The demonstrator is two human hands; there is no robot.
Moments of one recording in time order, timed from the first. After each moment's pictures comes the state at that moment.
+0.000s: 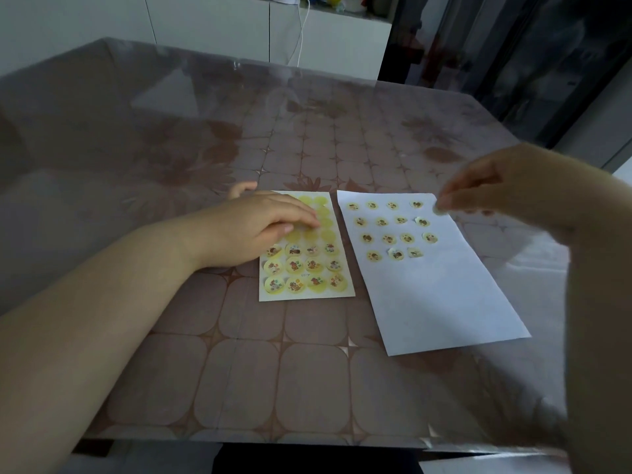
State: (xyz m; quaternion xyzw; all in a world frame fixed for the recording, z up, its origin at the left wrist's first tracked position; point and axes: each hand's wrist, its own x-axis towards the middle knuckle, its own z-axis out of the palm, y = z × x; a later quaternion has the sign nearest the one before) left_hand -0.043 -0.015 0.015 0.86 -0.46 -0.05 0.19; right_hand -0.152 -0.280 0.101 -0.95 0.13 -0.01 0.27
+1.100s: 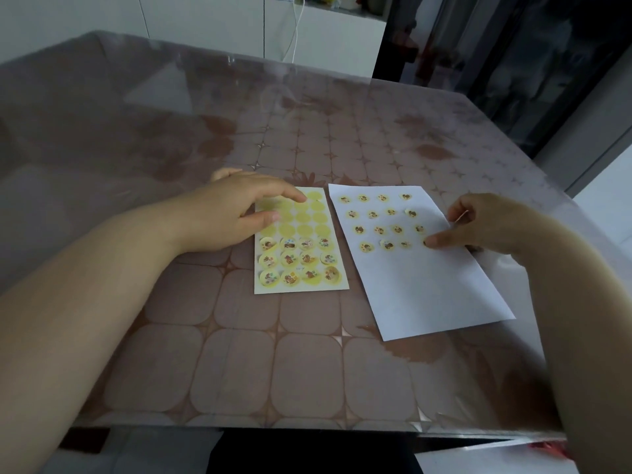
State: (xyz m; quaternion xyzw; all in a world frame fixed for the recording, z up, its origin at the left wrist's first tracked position) left_hand -0.038 -0.002 0.021 0.86 -0.46 -0.02 0.23; right_hand -0.146 -0.307 0.050 -0.92 0.27 0.09 0.26
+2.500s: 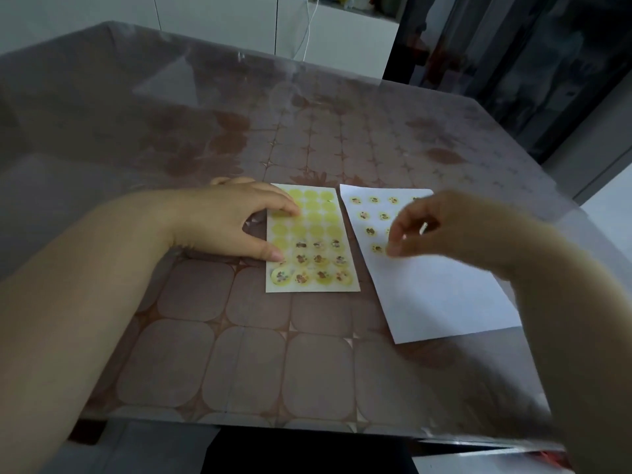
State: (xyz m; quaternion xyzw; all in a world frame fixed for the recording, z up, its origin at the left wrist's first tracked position) left_hand -0.040 0.010 0.031 0.88 -0.43 -0.14 0.12; right_hand -0.155 -0.231 0.075 -0.95 0.07 0.10 0.28
